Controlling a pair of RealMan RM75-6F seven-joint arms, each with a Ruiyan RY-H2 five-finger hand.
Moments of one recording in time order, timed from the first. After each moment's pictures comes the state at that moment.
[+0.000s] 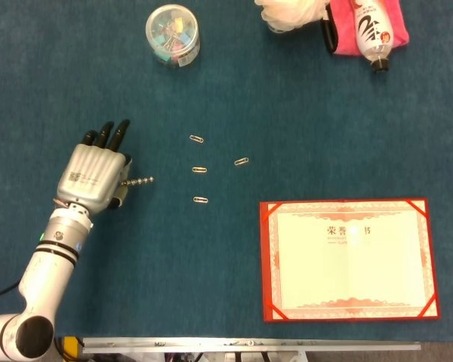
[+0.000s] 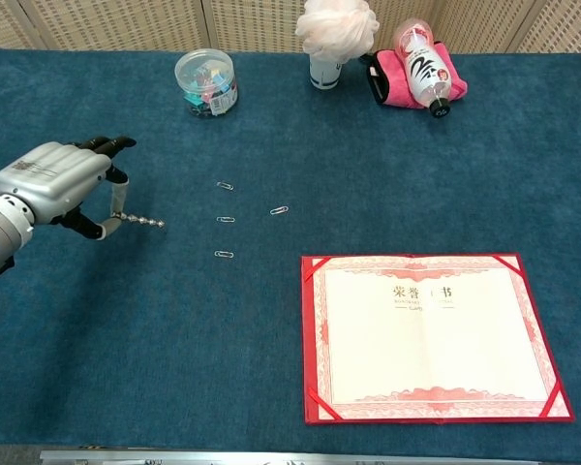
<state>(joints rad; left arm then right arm) -0.61 -1.38 0.02 -1.89 0.90 1.22 0.81 0.01 -0.96 0.07 -1.76 -1.48 1.52 0.01</state>
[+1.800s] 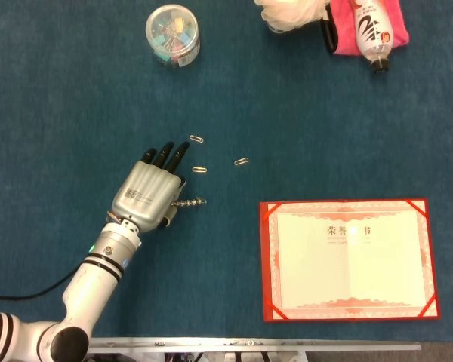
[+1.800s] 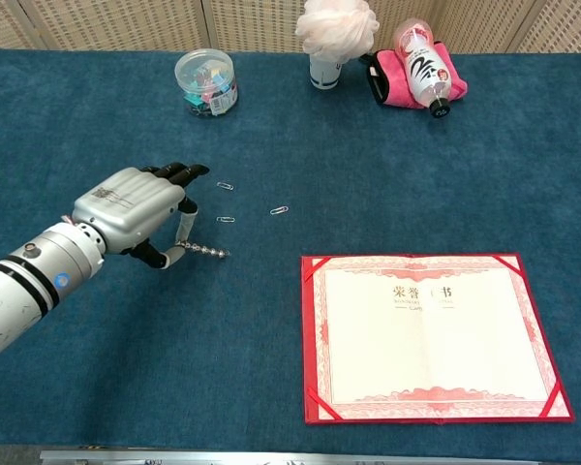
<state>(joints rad) -0.66 -1.54 0.03 -1.90 0.91 1.22 0.92 -0.04 -0.90 0.09 -1.79 -1.49 1.62 0.11</state>
